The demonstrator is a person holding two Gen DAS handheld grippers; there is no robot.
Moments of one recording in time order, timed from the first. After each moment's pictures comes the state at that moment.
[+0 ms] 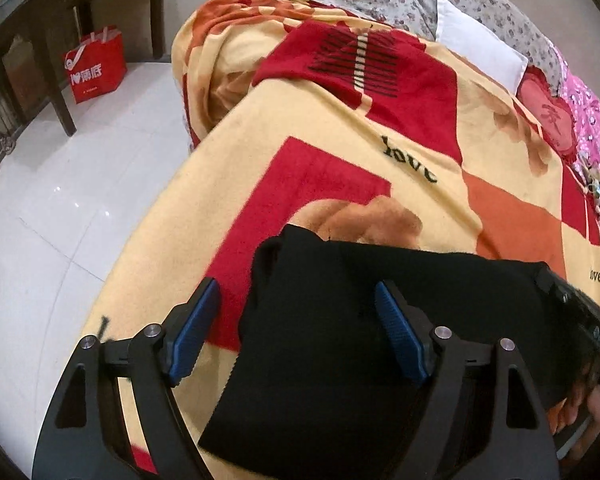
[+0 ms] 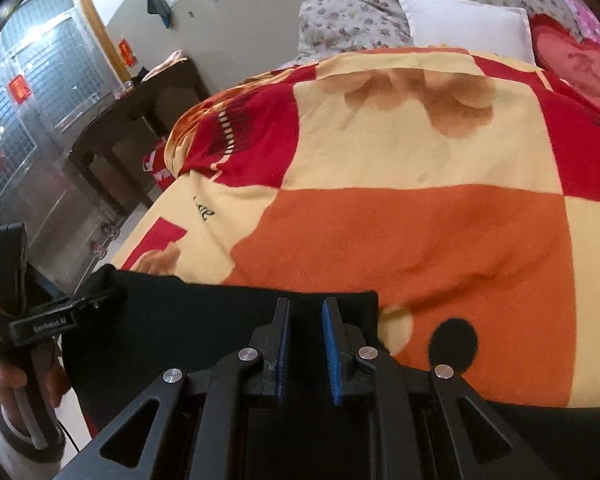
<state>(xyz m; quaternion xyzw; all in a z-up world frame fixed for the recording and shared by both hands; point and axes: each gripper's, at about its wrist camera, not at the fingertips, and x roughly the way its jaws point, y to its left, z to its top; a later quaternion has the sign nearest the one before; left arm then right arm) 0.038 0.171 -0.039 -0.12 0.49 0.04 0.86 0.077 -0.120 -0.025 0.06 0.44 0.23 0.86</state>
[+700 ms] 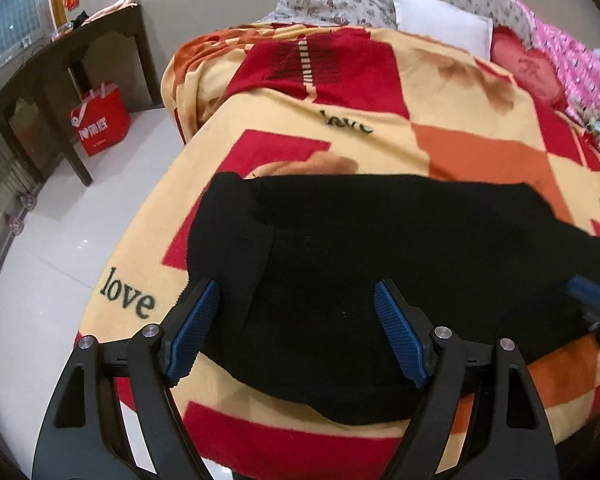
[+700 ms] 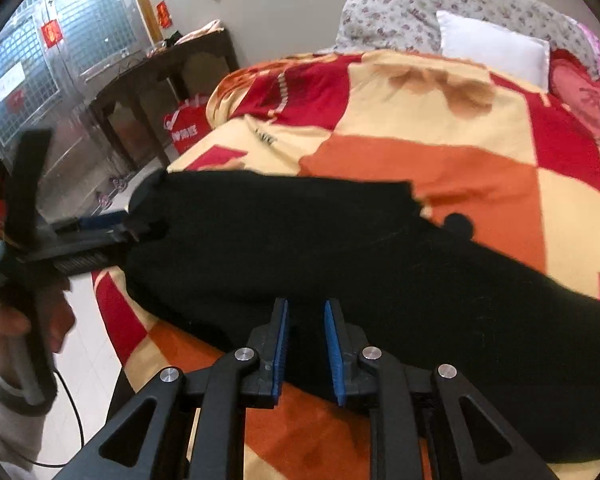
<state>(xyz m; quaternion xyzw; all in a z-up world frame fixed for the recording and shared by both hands) -0.016 0.105 -0.031 -0.01 0.46 0.05 0.89 -0.027 -0.115 -0.012 -0.02 0.43 0.25 0.87</state>
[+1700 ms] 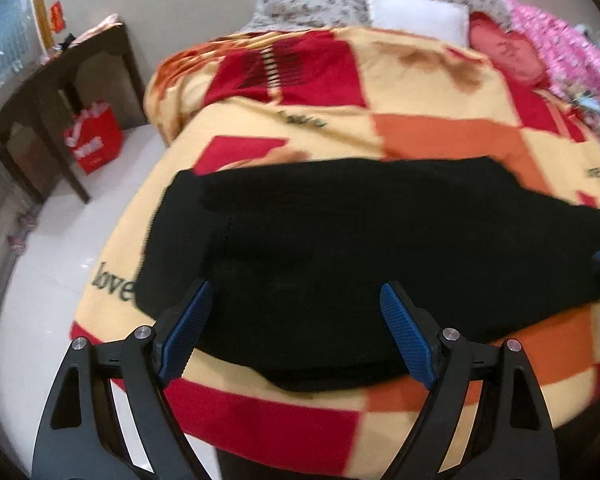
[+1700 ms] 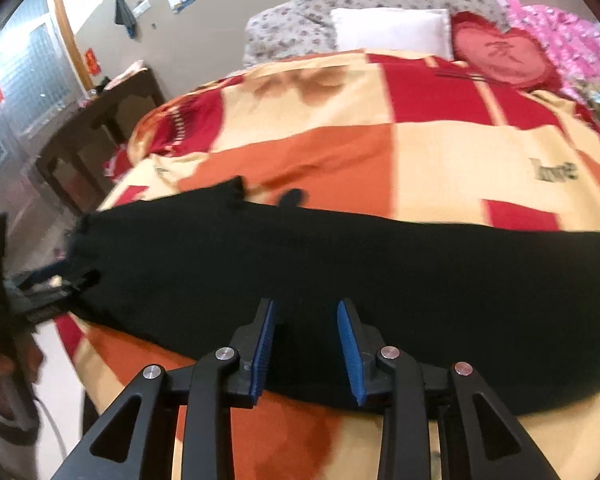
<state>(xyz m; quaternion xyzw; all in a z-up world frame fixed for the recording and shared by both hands) -0.042 0.061 -0.019 0.01 0.45 0.02 0.90 -0.044 -0.231 -0.023 0.04 0.43 0.12 0.89</state>
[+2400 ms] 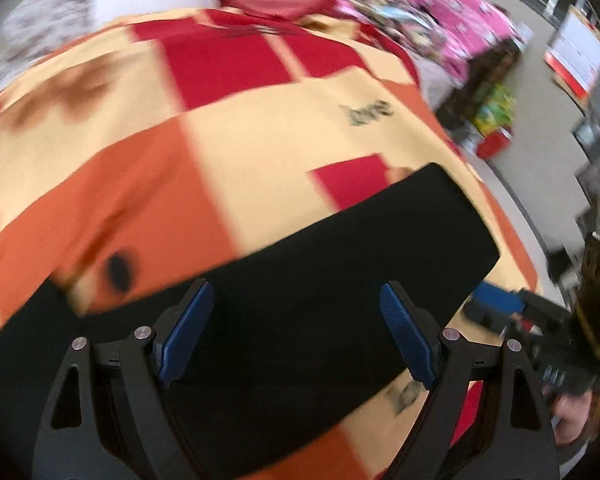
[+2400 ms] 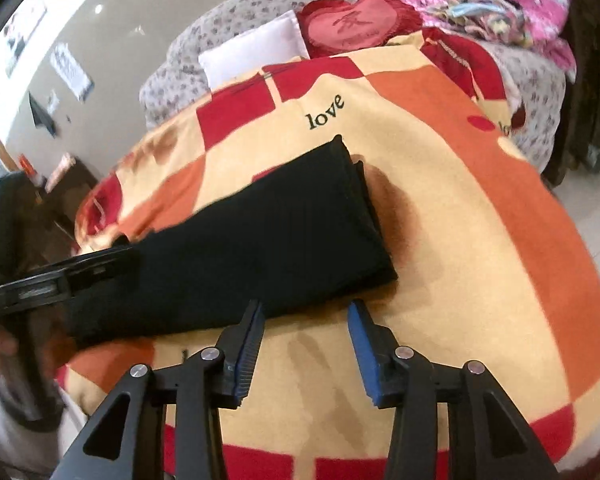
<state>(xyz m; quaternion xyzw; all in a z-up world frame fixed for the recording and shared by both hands) 0.045 -0.215 -0.008 0.07 0.50 -0.33 0.79 -0.110 -0.394 -0.033 0.22 0.40 0.02 0.89</state>
